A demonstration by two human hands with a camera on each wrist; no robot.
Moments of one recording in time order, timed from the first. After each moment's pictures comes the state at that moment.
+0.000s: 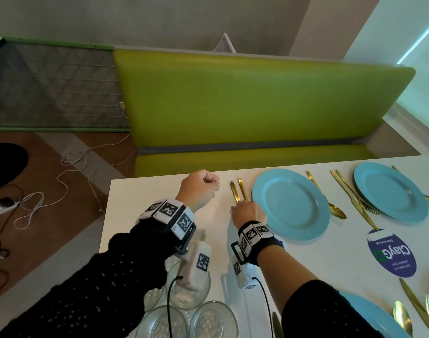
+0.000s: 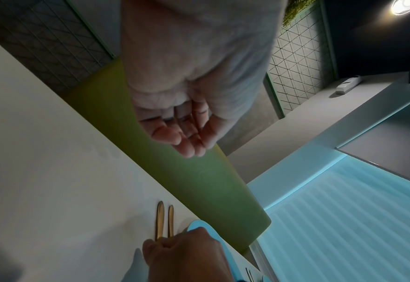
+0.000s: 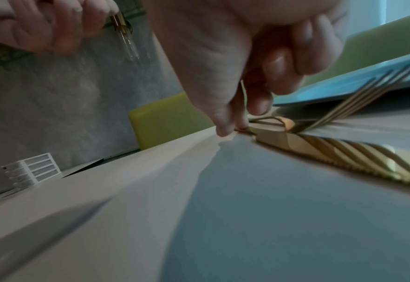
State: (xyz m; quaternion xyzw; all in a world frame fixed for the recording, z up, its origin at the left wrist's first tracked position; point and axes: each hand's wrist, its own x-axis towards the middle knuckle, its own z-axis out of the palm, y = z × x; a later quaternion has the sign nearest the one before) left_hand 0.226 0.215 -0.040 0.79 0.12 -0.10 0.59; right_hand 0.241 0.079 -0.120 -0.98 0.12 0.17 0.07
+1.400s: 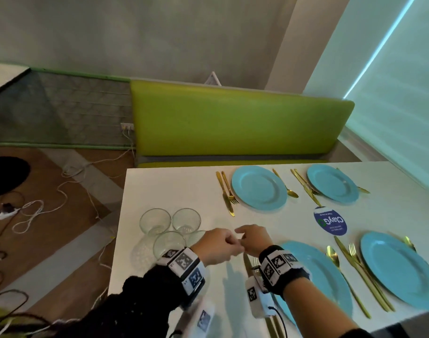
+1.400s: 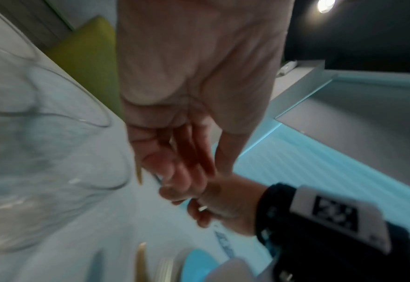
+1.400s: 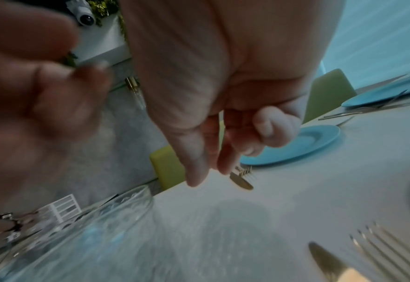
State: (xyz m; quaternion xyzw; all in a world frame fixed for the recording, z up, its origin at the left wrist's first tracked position) left_hand -0.004 0.162 -0.010 0.82 -0.04 -0.27 0.50; right_hand 0.034 0.021 -0.041 -0.96 0.04 0.22 0.14
